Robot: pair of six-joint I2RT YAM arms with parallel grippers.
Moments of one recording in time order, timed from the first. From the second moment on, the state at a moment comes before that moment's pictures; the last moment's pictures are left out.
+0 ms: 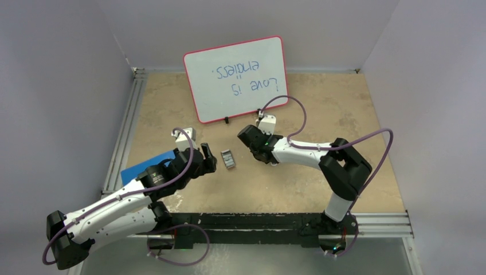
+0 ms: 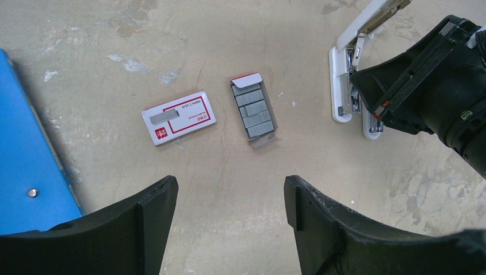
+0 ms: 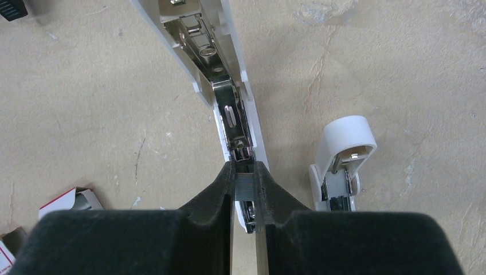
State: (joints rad) left arm -0.92 0.79 0.66 -0.58 -0.53 -0.86; right arm 0.88 1.74 1.05 -0.35 0.66 0.90
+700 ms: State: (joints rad) left arm -0.92 0.80 0.66 -0.58 -0.53 -0.86; right arm 0.88 1.61 0.89 -0.13 0.55 0.64
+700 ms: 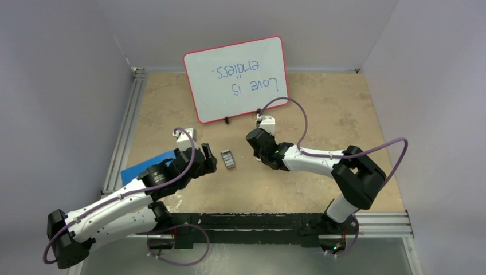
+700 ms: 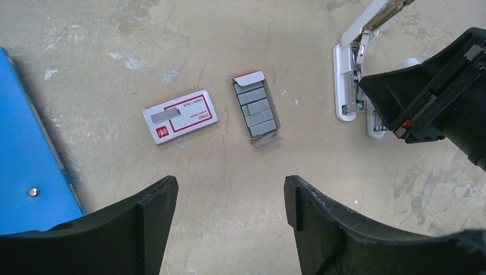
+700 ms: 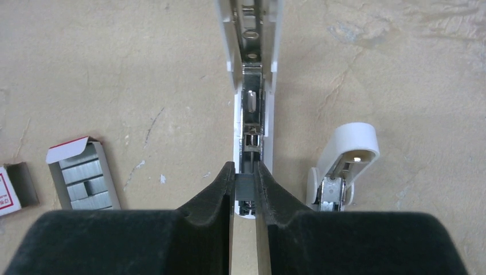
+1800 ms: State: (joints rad) left arm -0.92 0.81 0.66 -0.58 -0.53 -0.86; right arm 0.87 1.61 0.88 -0.07 0.55 0.58
